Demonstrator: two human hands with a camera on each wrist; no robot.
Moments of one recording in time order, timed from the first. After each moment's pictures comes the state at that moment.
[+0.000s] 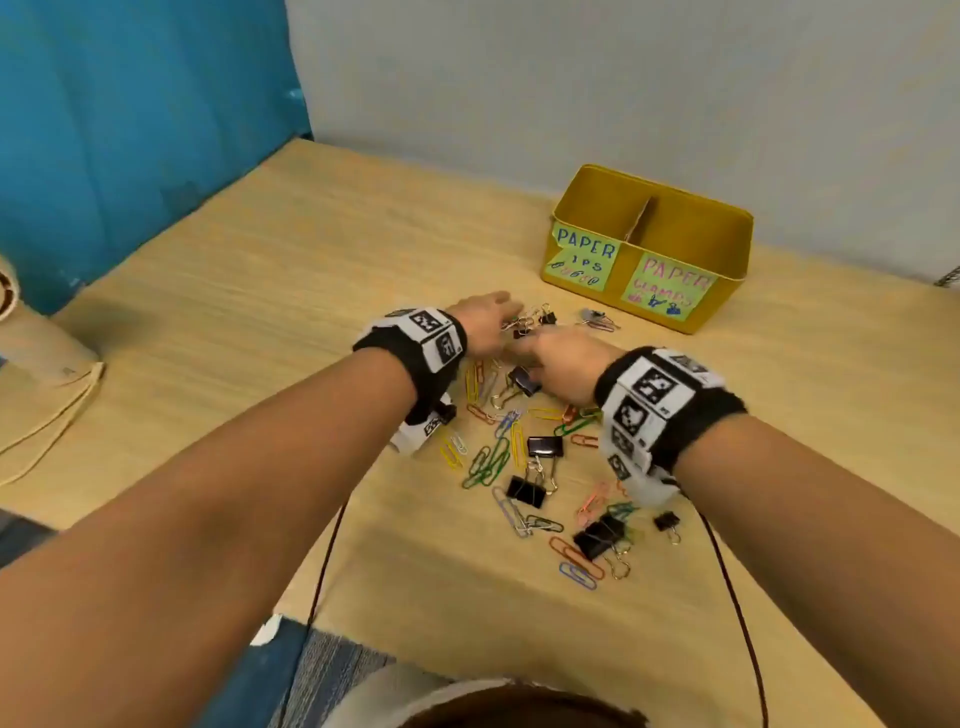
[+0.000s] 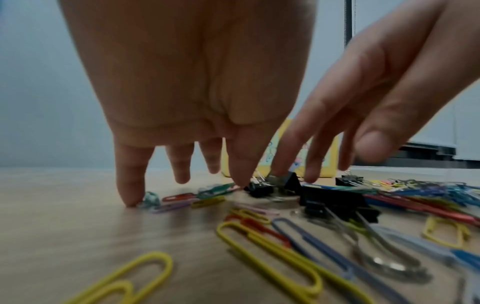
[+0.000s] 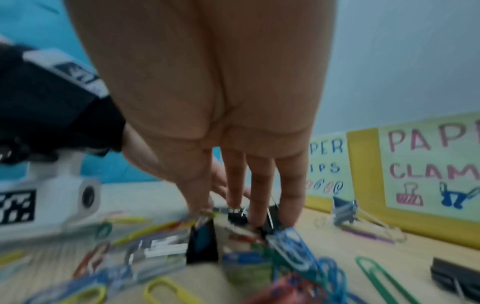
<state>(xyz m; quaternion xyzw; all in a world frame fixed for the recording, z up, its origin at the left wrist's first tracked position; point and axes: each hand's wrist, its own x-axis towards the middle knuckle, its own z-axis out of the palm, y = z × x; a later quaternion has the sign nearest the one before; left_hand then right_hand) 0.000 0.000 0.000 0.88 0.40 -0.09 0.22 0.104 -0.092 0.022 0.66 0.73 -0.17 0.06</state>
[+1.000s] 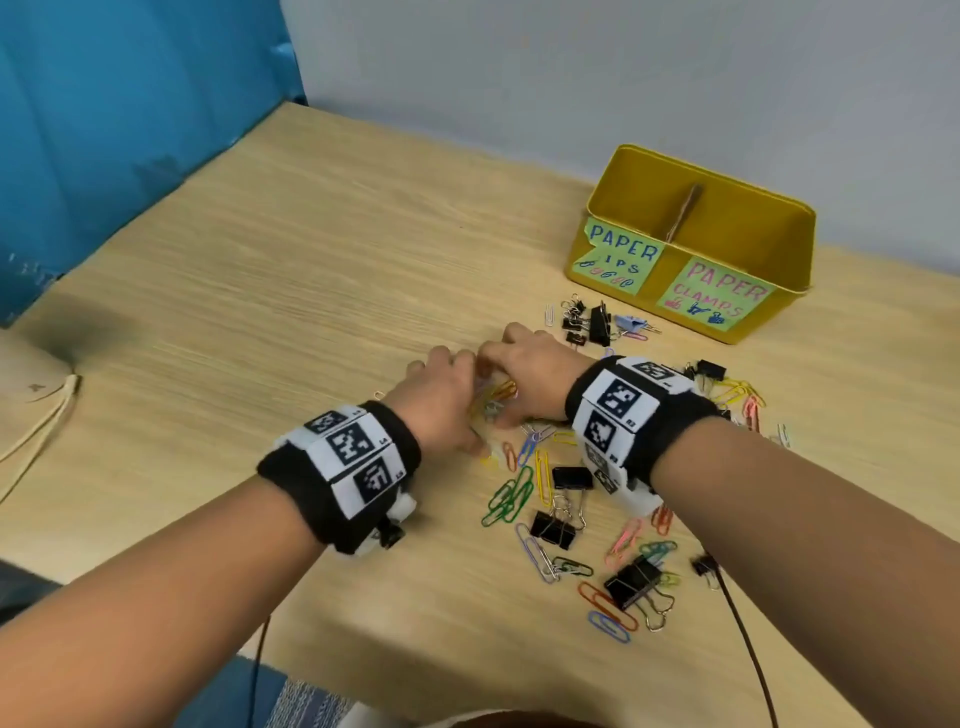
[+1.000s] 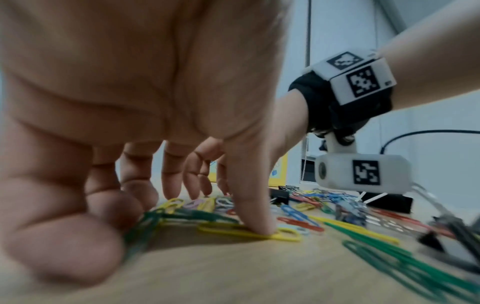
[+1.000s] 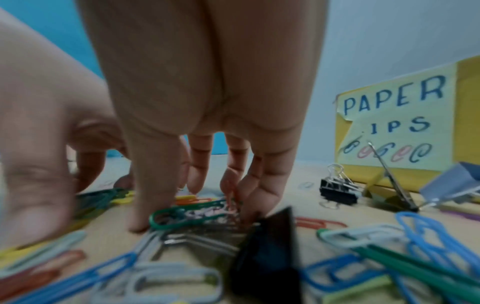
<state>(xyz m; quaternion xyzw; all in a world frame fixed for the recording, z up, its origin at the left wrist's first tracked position) -0.063 -0.044 0.003 0.82 0.49 -0.13 0.27 0.071 -0.055 0.009 0.63 0.73 -0.22 0.11</state>
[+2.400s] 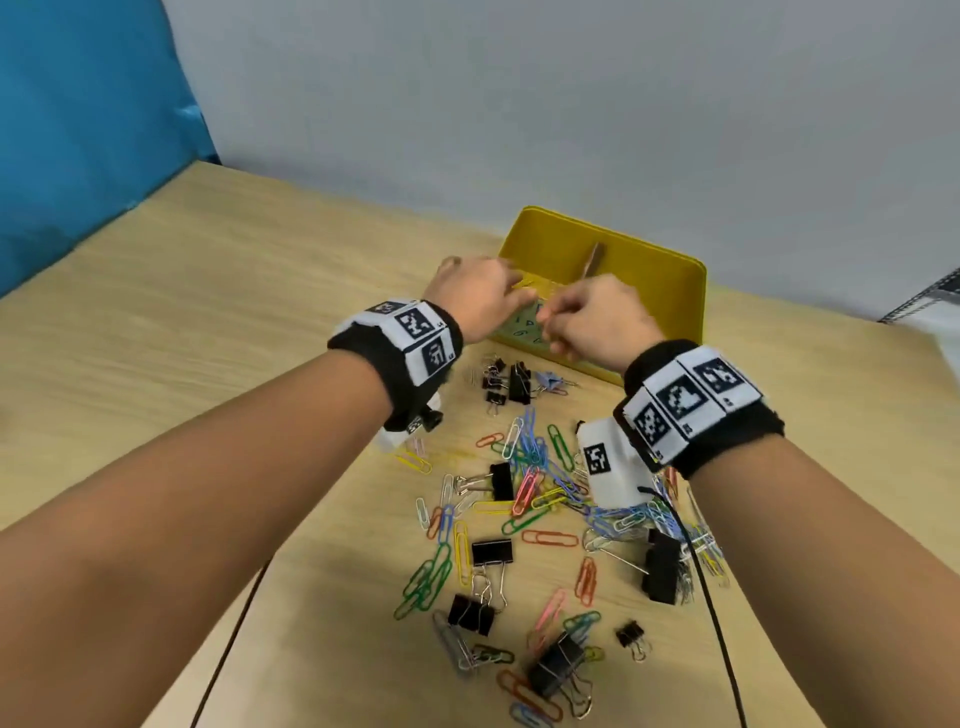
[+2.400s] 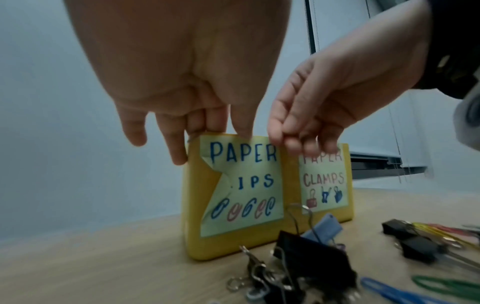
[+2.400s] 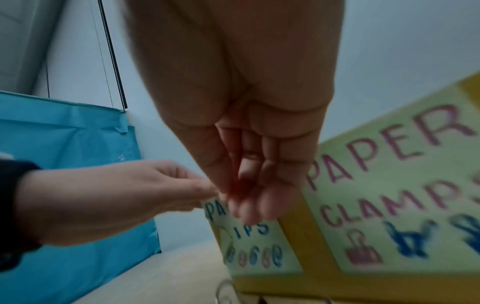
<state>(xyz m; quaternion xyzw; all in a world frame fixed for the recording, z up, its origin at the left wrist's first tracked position) 0.077 0.055 0.043 0.91 0.39 0.06 0.16 0.185 -0.036 0.071 0.80 0.49 -0.26 -0.23</state>
